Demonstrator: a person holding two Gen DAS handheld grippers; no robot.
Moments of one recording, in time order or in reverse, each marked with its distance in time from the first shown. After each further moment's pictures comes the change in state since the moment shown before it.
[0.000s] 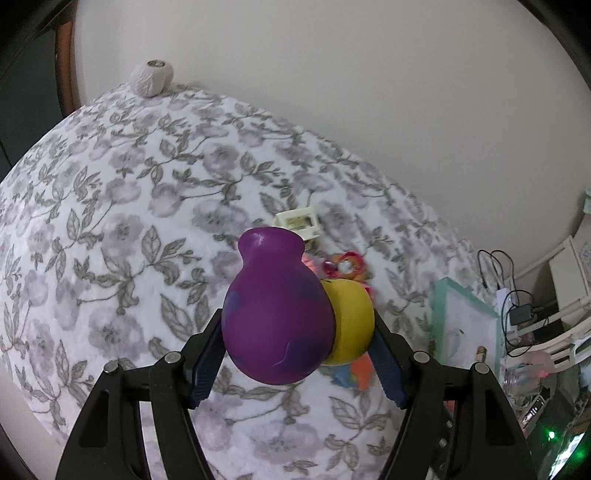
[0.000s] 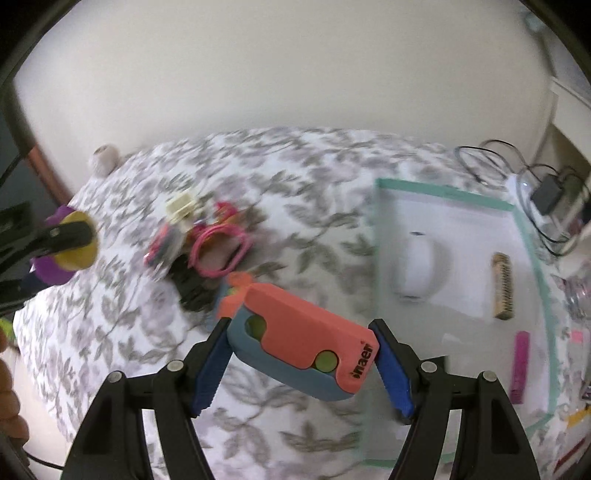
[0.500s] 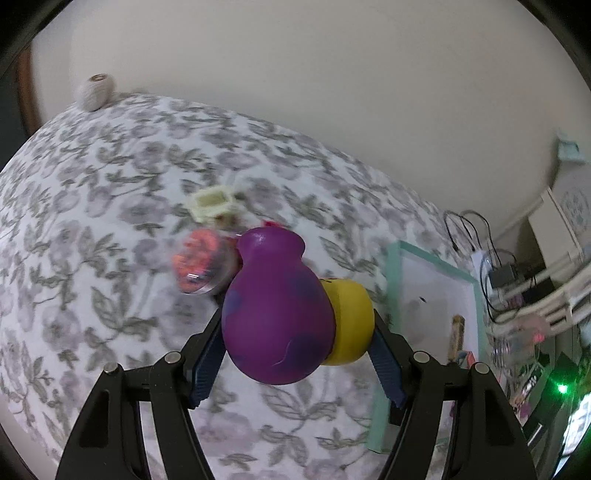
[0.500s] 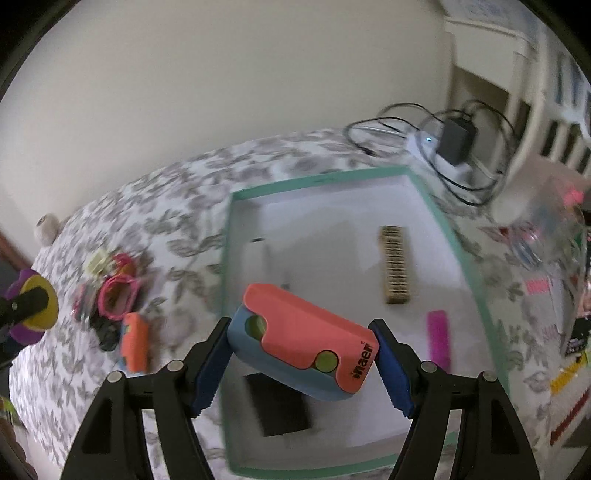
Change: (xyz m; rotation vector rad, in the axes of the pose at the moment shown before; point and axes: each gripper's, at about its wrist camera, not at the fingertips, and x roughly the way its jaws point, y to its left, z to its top) left arm 0.024 -0.085 -0.034 0.142 0.046 -0.071; right arm -0.007 -0.115 -0.006 0.242 -0.019 -0.127
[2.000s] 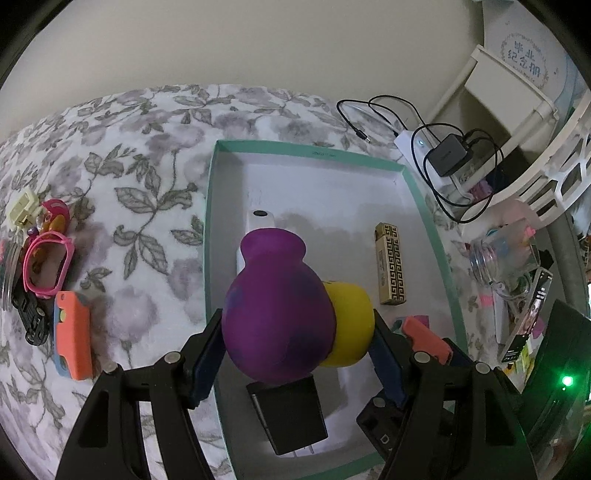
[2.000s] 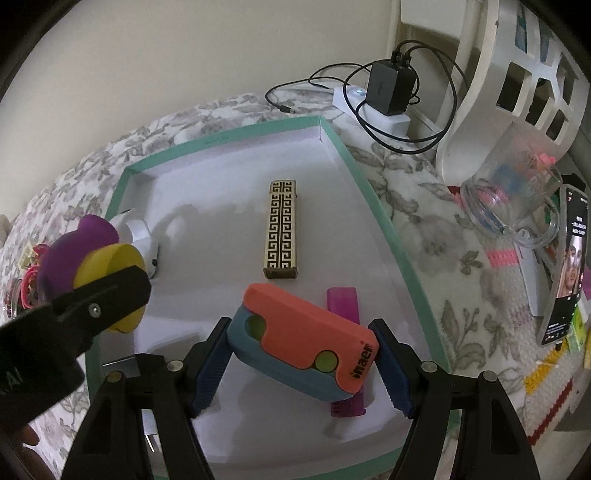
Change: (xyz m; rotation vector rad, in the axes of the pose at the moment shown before) left arm 0.097 -0.160 -0.059 0.319 0.176 -0.121; right arm 0.042 -0.063 -0.017 0.036 0.090 -0.140
